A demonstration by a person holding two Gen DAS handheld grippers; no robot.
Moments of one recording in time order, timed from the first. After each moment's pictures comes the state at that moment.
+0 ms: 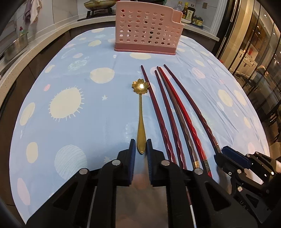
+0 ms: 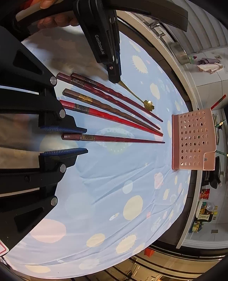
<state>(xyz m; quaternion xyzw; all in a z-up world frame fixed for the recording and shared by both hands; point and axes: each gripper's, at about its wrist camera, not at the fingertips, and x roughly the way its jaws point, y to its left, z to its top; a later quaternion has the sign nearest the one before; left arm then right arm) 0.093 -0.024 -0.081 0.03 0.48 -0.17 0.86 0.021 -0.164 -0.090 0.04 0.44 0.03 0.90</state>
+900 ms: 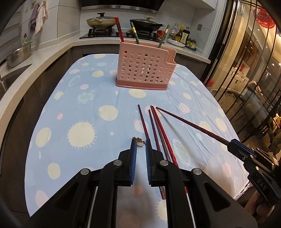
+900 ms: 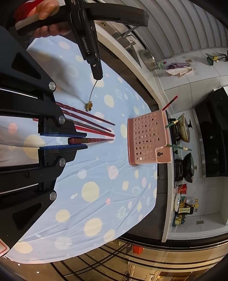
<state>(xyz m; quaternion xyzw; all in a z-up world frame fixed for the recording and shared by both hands) 0.093 -0.004 -0.001 -0.01 0.41 -0.19 0.89 0.012 -0.196 0.004 0.09 0.34 0.04 0.94</state>
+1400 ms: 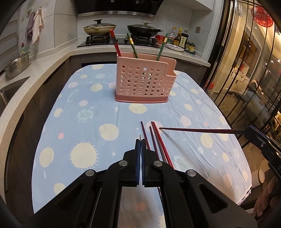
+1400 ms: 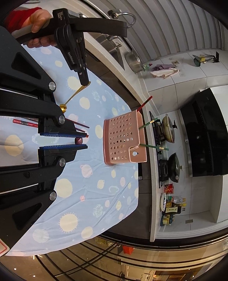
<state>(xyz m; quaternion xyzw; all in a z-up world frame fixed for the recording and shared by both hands) 0.117 -0.013 0.018 0.01 0.39 -0.19 0.90 0.029 -0.209 0.048 0.09 0.29 0.04 0.95</state>
